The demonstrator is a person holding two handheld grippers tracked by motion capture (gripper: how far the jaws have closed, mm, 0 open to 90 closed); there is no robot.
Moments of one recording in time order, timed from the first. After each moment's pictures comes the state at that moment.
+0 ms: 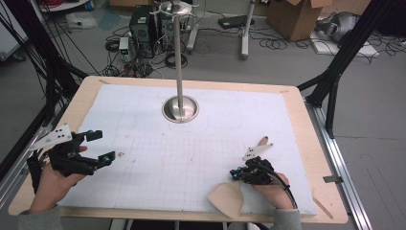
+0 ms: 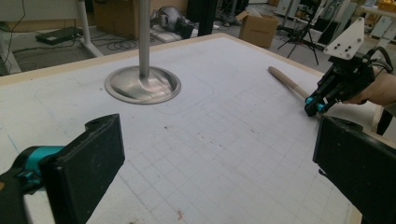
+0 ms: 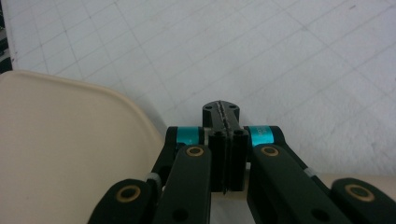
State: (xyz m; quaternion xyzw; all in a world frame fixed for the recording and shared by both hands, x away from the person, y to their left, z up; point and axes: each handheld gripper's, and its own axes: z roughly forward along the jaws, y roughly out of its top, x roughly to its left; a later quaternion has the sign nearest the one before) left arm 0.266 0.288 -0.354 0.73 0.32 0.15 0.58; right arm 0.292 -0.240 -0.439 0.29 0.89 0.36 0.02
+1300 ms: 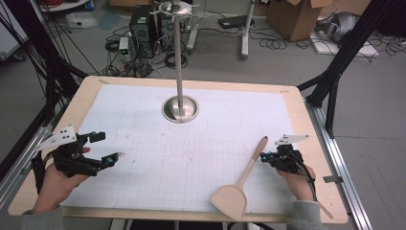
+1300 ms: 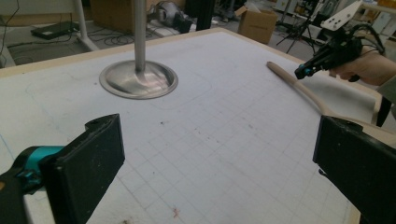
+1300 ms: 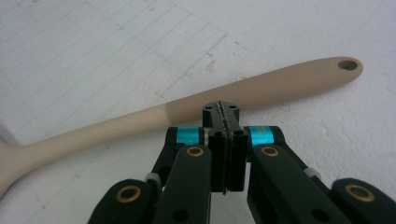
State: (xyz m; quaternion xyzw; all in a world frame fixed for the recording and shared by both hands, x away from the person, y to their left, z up) left arm 0.265 0.283 -0.358 0.74 0.32 0.14 0.58; right arm 0.319 -0.325 -0.430 0.41 0.83 0.36 0.11
